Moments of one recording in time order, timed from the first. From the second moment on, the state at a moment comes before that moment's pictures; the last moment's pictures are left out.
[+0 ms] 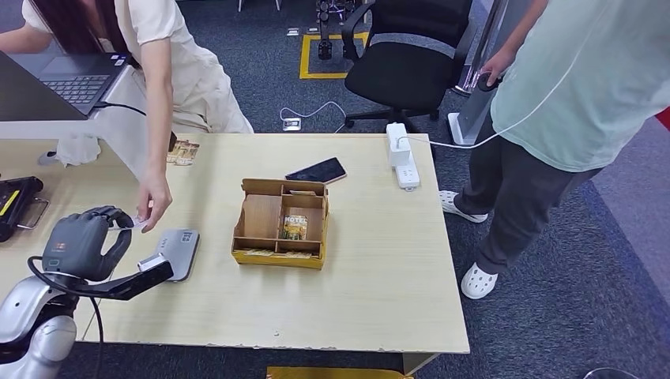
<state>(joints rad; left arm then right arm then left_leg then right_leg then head) -0.05 0.40 -0.01 -1.68 -1.07 -0.01 -0.22 -0.10 0.15 -0.80 -0.25 1.56 -0.22 -0.29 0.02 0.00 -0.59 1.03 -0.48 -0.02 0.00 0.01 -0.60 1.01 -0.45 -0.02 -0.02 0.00</state>
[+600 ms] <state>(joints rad) -0.04 0.40 0.00 -1.68 -1.07 -0.01 -0.22 -0.10 0.15 -0.80 -0.25 1.56 -0.22 -0.29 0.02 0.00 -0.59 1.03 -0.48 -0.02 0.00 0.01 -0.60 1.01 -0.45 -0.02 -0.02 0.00</state>
